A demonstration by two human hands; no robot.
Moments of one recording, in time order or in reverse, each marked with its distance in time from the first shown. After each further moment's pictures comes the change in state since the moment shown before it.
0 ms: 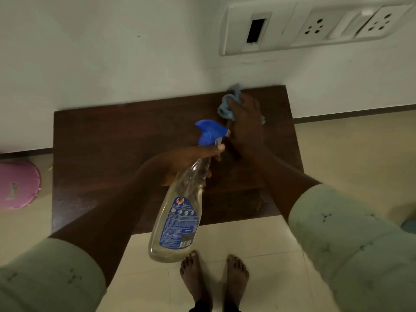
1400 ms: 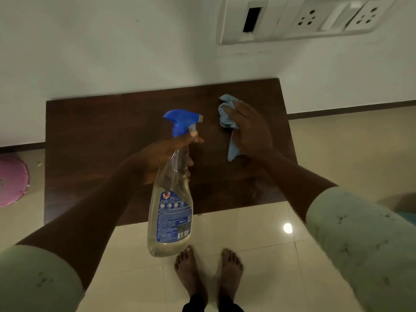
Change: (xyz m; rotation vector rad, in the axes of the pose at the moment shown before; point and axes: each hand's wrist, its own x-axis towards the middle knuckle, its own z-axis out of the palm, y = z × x) left_hand -0.014 -0.037 -0.026 -0.110 0.061 0.129; right_hand -0.036 0.030 -0.017 -0.031 -0.137 -0.215
